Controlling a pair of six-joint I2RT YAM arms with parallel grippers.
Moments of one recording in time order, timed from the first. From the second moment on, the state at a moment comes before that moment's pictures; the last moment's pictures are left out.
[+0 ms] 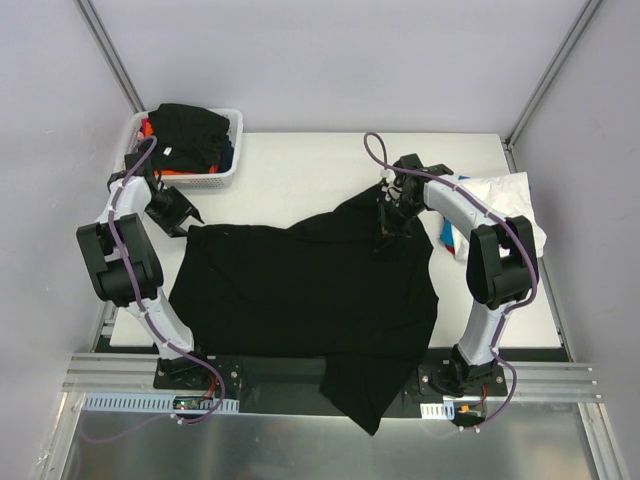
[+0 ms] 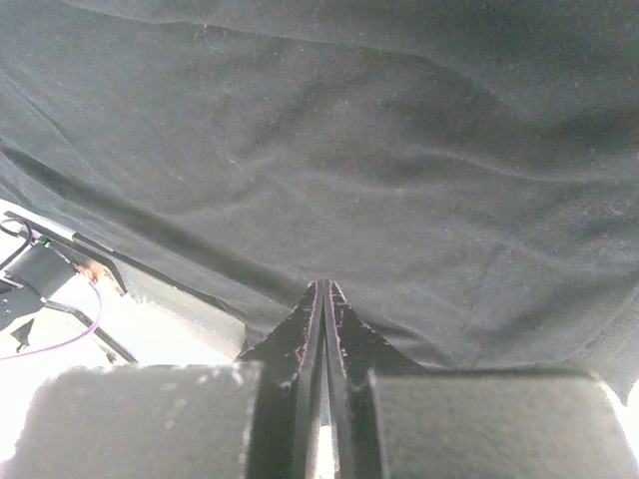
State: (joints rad) left arm 0.31 1.83 1.37 -0.87 0.30 -0.52; right arm 0.35 1.86 1.46 -0.98 -0.42 0.30
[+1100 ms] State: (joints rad) left arm -0.09 1.47 0.84 -0.90 0.23 -0.63; right arm 0.36 1.86 1.43 -0.98 -0.43 0.30
